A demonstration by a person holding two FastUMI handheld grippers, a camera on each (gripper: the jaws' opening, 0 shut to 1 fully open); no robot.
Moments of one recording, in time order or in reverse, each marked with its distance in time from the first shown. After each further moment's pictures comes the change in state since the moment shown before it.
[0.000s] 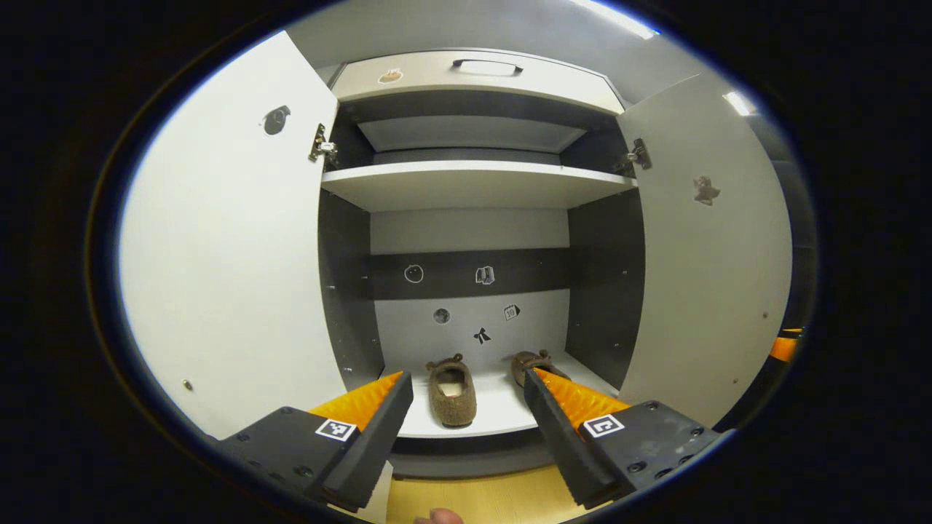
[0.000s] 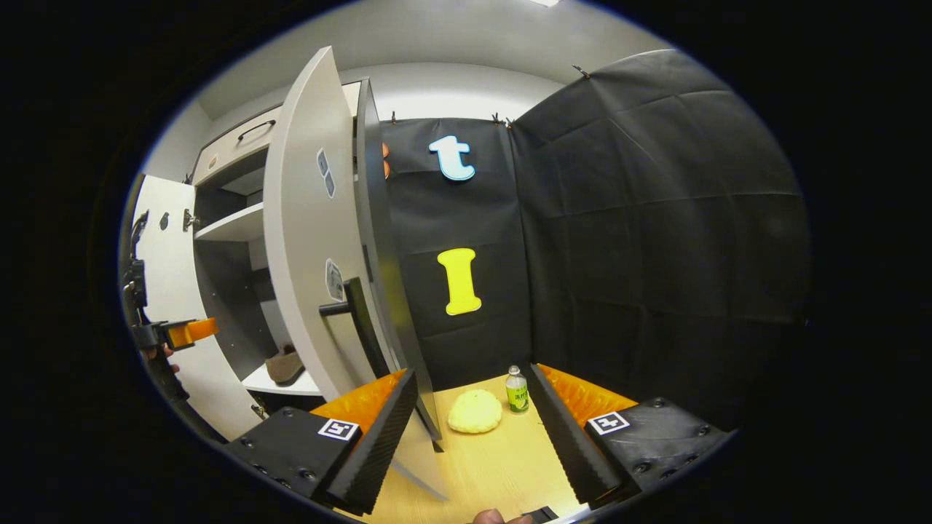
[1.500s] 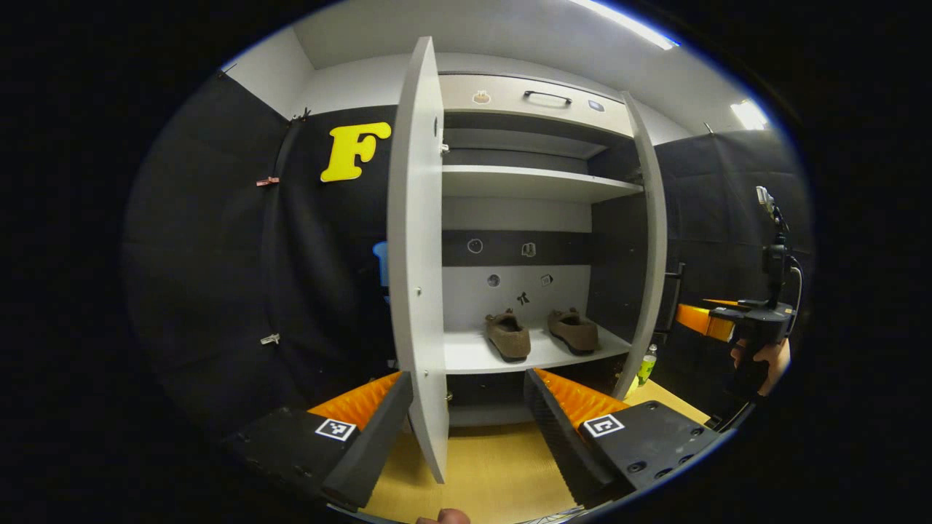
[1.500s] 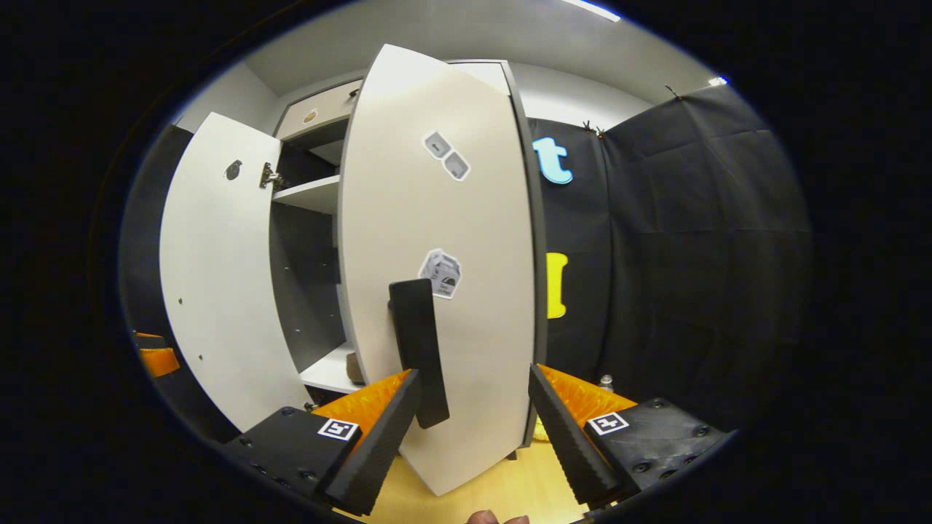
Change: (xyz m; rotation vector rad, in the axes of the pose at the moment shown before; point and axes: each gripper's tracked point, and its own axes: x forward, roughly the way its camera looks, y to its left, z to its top) left arm -0.164 0.127 -0.040 -0.036 0.032 0.062; right arm -0.005 0.224 -0.041 -0.122 0.014 0.245
